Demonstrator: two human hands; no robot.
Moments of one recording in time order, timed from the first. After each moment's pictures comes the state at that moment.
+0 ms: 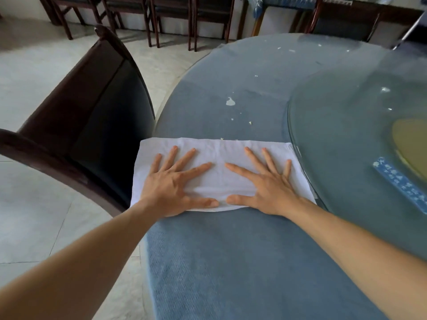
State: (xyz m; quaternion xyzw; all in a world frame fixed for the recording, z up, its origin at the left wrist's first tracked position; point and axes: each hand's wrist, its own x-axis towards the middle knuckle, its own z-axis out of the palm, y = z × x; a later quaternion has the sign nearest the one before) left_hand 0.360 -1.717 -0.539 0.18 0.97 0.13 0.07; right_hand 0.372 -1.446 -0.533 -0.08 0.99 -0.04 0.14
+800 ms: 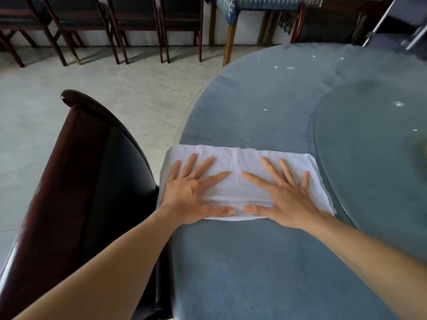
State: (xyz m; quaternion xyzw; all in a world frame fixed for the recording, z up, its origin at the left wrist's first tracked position) left_hand 0.130 -1.733 -0.539 0.28 0.95 0.13 0.10; right_hand 0.207 -1.475 -0.528 0.04 0.99 -0.04 0.15
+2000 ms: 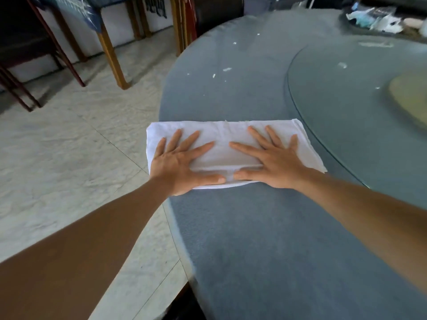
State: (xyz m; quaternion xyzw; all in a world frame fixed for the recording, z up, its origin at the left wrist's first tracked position) left_hand -0.241 -1.606 -0.532 0.52 0.84 0.05 0.13; right_hand -0.039 -1.425 -0.532 0.29 0.95 -0.10 0.09
